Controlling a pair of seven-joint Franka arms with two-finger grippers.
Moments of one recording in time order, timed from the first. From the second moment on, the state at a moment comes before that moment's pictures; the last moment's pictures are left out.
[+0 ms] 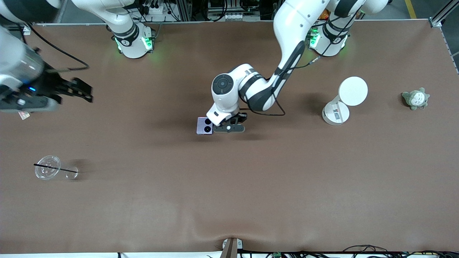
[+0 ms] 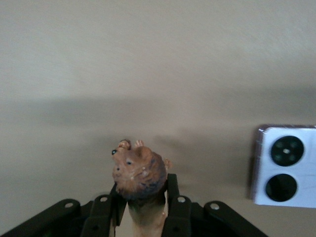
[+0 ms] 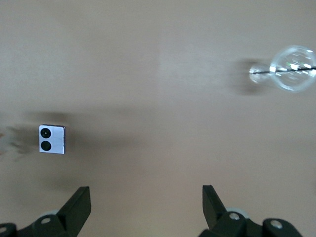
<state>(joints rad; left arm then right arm) -0.77 0.72 -0.07 -1.47 0.11 2.09 -0.85 0.17 0.06 -0.01 -1.58 0.01 1.60 0.10</state>
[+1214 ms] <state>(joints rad) -0.39 0.23 -0.08 -2.33 0.24 2.44 -0.54 0.58 0.52 0.00 -1.71 0.01 2.15 0.59</state>
